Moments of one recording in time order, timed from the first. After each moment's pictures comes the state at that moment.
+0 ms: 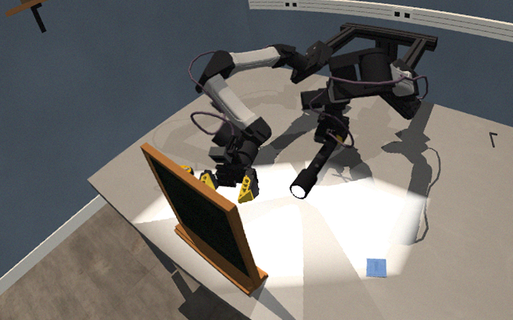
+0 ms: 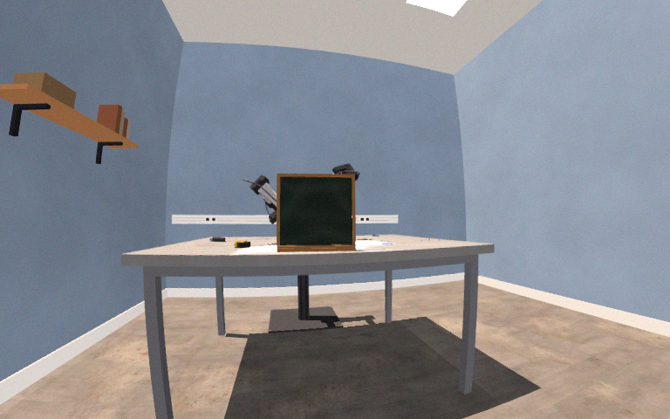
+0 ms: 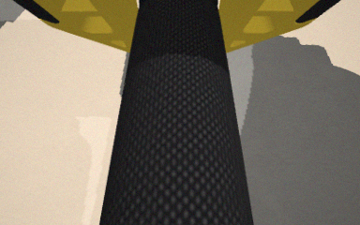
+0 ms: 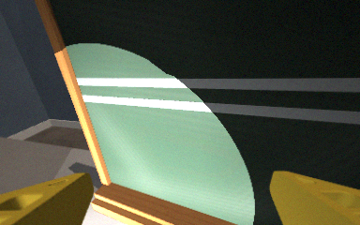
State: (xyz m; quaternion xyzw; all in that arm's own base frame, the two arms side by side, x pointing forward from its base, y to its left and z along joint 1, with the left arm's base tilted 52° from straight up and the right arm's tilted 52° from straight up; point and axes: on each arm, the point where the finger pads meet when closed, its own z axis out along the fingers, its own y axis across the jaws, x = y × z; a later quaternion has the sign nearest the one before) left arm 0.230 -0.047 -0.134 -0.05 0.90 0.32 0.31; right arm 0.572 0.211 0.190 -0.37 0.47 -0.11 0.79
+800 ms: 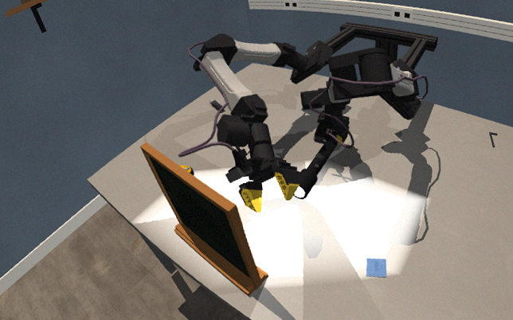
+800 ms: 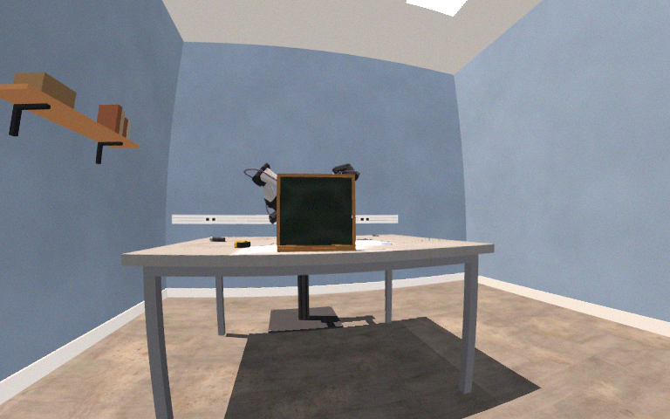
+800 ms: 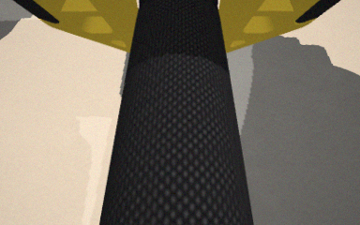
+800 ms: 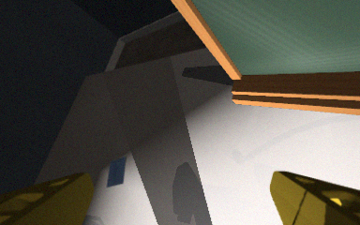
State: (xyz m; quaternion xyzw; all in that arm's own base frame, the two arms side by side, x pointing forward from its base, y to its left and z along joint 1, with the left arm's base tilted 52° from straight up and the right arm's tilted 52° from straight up) left arm 0.230 -0.047 -0.134 -0.05 0.90 0.32 0.31; right arm 0.549 0.286 0.095 -0.26 0.79 0.03 0.56
